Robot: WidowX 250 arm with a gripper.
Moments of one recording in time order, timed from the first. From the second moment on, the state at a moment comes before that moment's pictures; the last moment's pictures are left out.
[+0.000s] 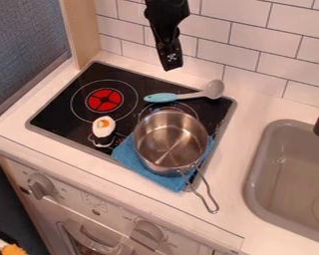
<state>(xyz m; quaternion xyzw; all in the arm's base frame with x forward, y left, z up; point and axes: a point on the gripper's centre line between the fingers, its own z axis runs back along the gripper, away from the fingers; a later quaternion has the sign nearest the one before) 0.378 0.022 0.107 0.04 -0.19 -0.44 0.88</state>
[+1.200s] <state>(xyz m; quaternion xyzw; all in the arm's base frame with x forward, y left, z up) 0.293 -0.006 0.065 0.01 -0.13 -0.31 0.94</state>
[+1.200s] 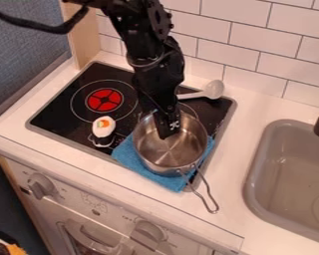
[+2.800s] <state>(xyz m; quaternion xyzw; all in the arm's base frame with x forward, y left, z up) 0.304 -0.001 0.030 0.02 -0.10 -0.29 0.95</state>
